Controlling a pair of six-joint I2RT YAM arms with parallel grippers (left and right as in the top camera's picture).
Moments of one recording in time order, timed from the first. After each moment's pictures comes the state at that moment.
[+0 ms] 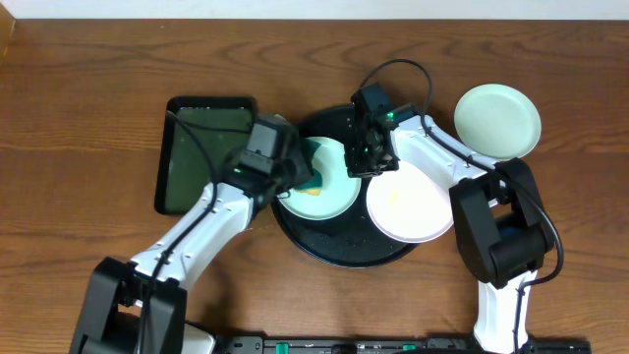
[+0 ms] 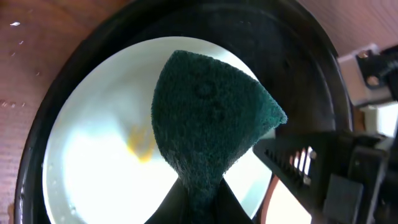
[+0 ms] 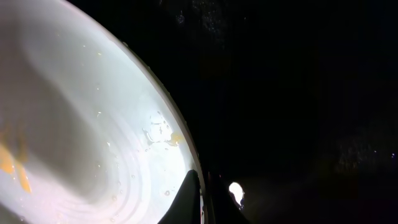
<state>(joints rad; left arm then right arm) -0.41 1.55 0.90 -0.30 0.14 -0.81 0.47 2.10 1.46 -0.74 -0.21 0.34</state>
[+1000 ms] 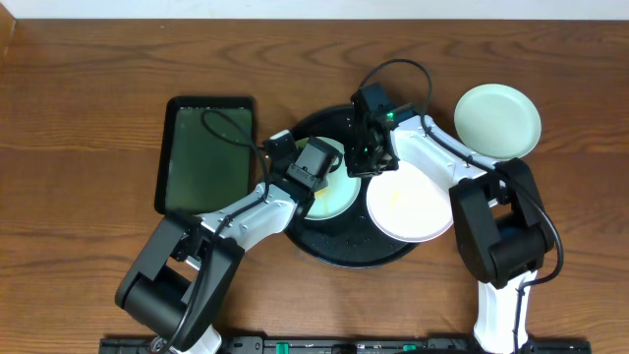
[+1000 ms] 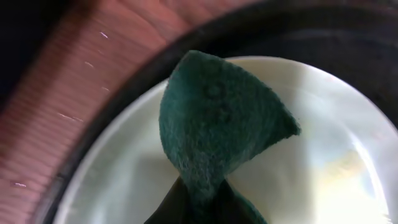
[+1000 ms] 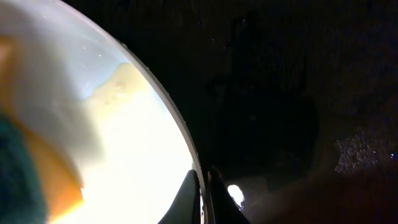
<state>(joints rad) -0.58 1.78 0.89 -0.20 -0.38 -0.95 0.47 2.10 1.46 -0.74 -0.20 0.34</state>
